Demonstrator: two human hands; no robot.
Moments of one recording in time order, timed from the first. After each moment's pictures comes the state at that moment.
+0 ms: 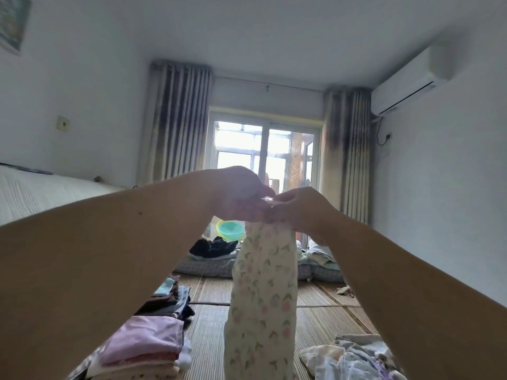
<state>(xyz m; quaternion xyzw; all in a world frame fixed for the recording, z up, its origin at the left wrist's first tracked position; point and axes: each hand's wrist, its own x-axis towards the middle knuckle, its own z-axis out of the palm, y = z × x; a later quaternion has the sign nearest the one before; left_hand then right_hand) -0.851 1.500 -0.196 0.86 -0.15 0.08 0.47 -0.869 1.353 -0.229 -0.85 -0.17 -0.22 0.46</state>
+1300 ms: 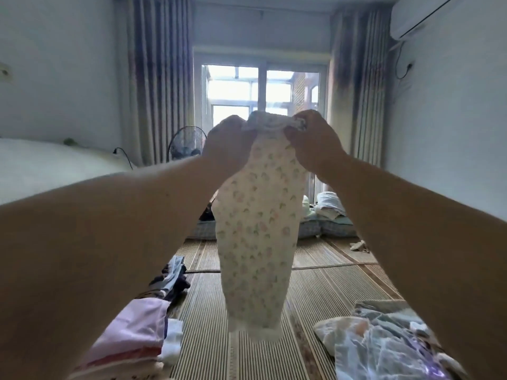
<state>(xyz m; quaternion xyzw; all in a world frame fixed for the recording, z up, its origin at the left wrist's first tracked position) -0.632 1.471 -0.237 0.85 -0.13 0.44 0.27 -0.631 1.311 -0.238 -0.80 -0.21 -0.44 0.34</state>
